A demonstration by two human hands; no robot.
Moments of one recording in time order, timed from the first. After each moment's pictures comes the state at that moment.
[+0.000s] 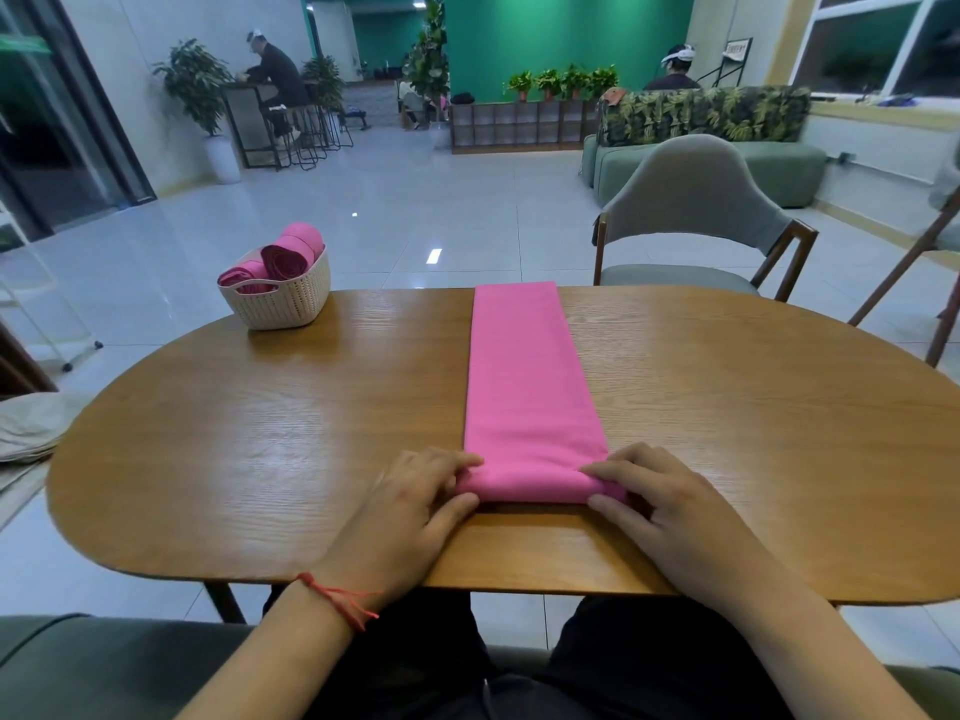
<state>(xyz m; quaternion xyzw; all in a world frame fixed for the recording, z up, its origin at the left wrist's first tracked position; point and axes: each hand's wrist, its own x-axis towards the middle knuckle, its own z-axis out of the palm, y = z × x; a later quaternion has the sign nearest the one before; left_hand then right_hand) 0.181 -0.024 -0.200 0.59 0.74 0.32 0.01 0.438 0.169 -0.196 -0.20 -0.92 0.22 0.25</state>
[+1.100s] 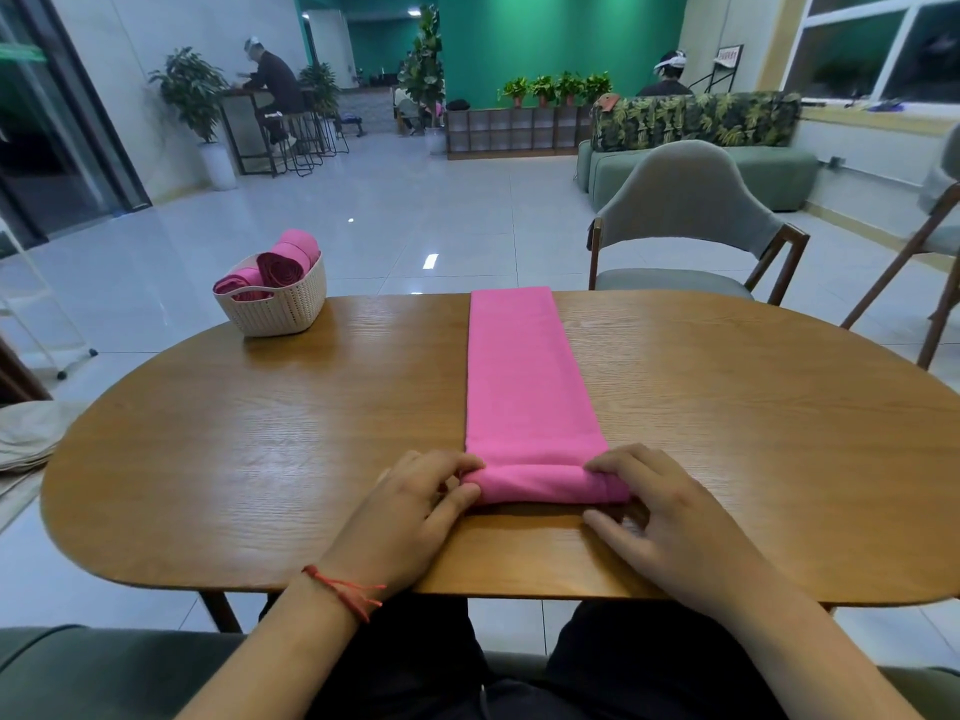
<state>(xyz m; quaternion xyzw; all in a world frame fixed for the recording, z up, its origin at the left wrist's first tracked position) 0.181 -0.015 -0.195 0.59 0.74 0.33 0.03 0.440 0.168 -0.197 -0.19 -0.92 0.18 0.27</state>
